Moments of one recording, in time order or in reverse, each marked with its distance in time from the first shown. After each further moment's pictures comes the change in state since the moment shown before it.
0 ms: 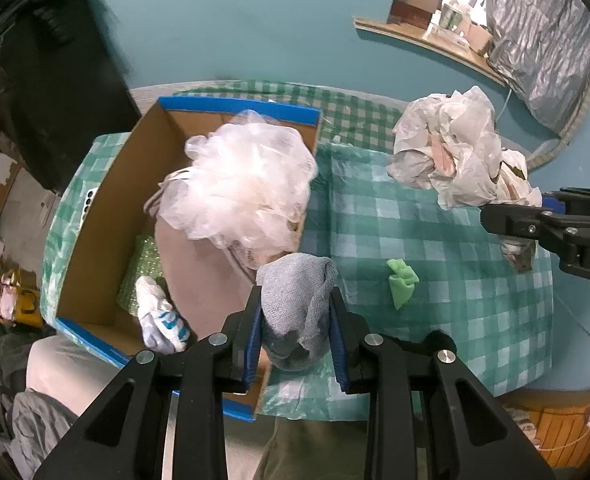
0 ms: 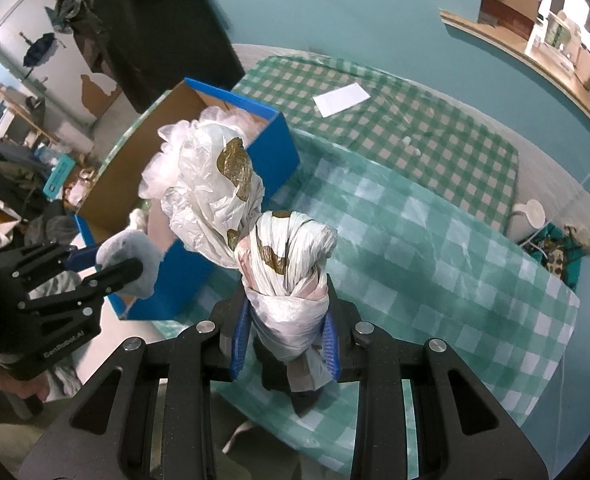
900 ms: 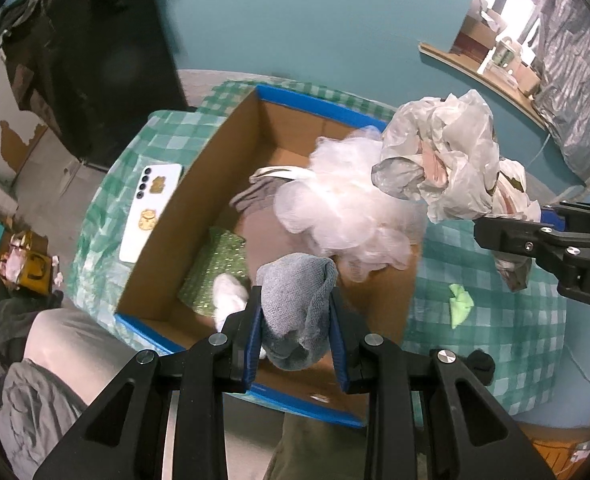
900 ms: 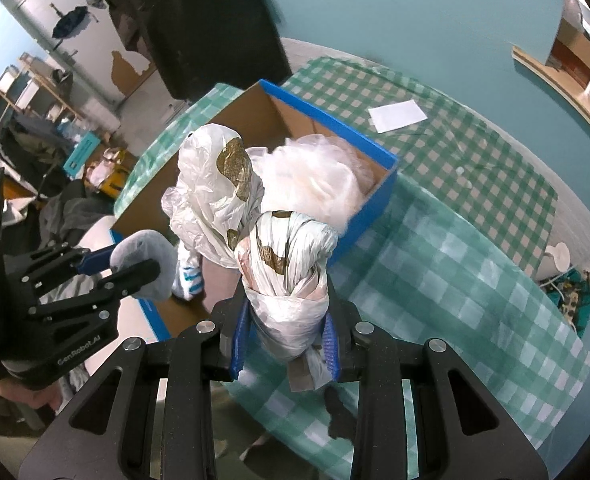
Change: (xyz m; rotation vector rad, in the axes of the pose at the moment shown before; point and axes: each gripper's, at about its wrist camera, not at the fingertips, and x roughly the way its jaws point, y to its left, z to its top) left arm -0.002 0.096 0.002 -0.149 -0.007 0.046; right arm 0.043 0.086 0.054 -0.119 0.033 0.065
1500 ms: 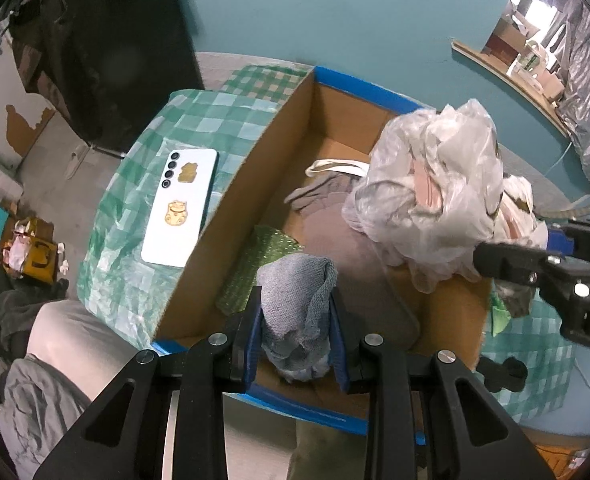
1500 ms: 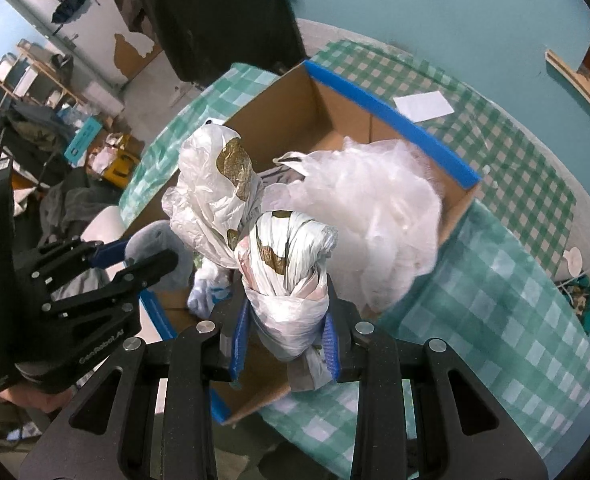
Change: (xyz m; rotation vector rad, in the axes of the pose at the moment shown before) left arm 0.035 0.055 0.013 -0.034 0.045 0.023; right arm 0.054 0.043 0.027 -0.004 0.079 0.018
